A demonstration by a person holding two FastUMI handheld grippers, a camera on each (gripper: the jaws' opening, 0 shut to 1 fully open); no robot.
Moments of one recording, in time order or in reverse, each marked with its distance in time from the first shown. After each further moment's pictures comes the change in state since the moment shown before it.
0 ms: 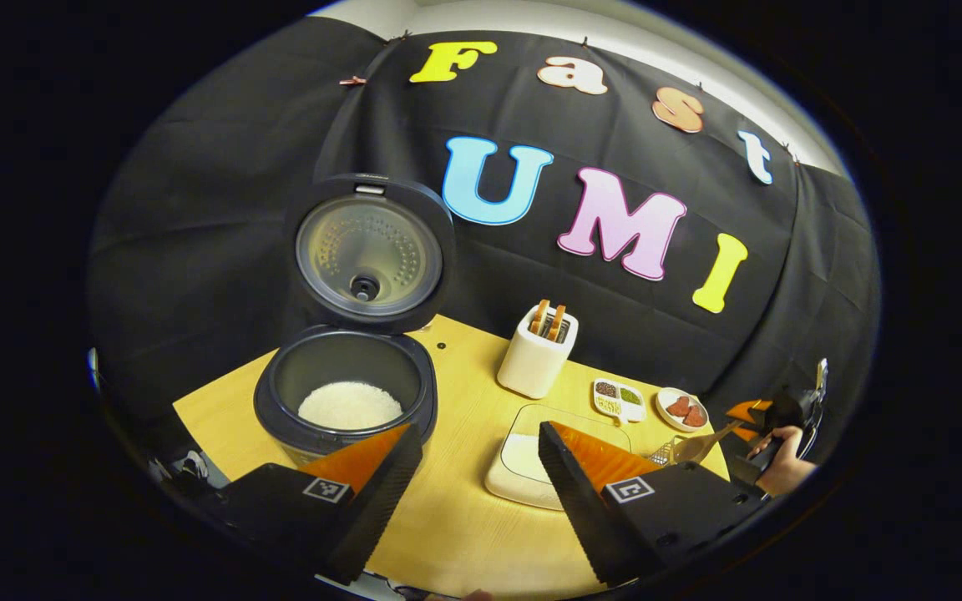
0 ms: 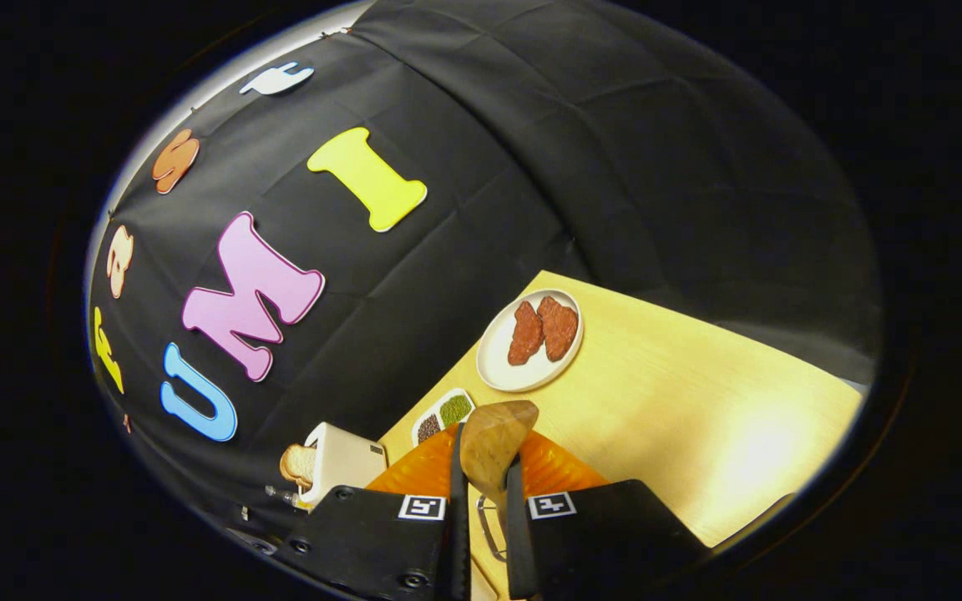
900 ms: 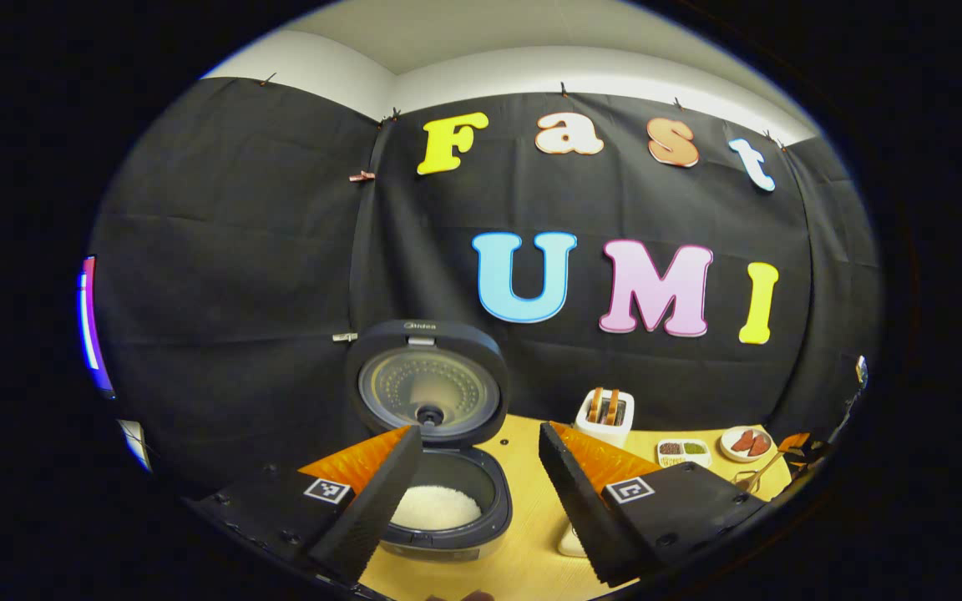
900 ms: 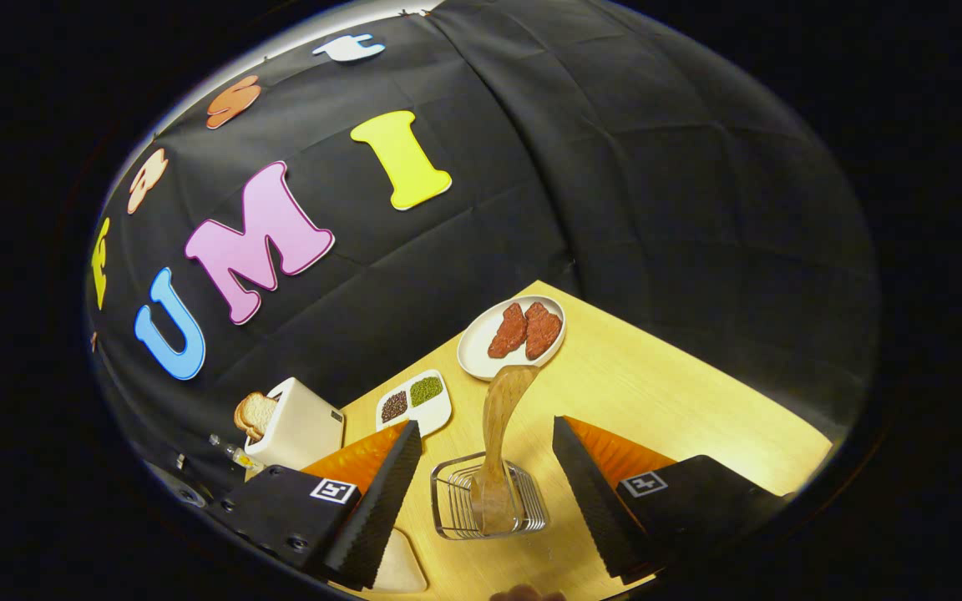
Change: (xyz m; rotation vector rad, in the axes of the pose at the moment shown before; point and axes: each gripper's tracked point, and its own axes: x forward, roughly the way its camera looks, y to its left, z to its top) left arm -0.017 0.043 0.131 0.168 -0.346 0.135; right arm -0.059 -0.005 -0.008 -0.277 -0.107 -0.042
